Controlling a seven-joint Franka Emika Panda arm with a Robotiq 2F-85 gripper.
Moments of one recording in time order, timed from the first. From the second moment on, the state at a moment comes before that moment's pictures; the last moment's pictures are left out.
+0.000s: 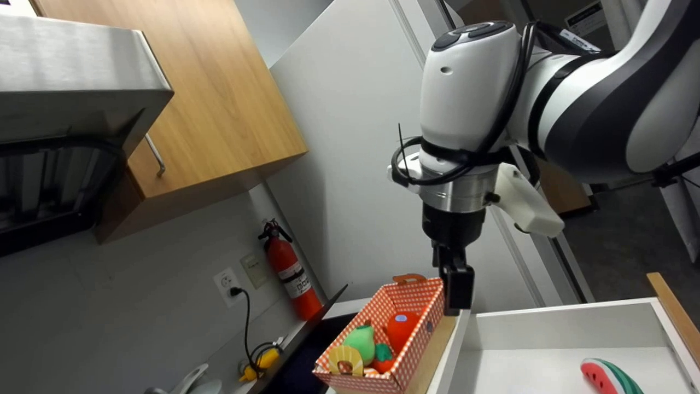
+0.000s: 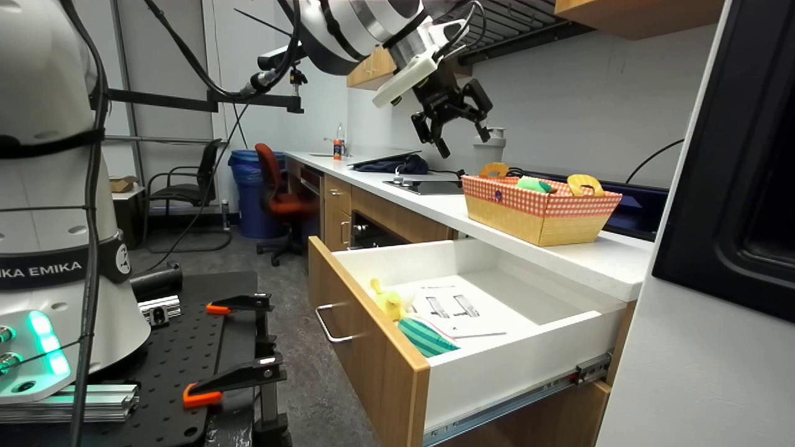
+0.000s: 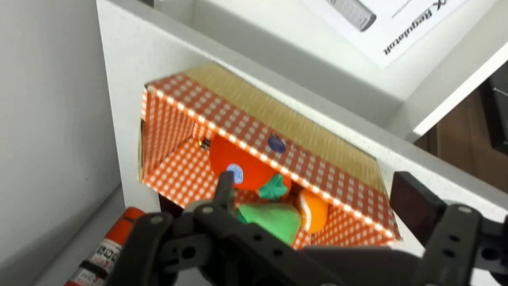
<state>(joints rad) 0.22 -0.12 -0.08 -2.43 -0.75 2.79 0.30</state>
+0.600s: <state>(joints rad) 0.14 -0.17 -0.04 -2.54 -0.28 2.55 0.07</state>
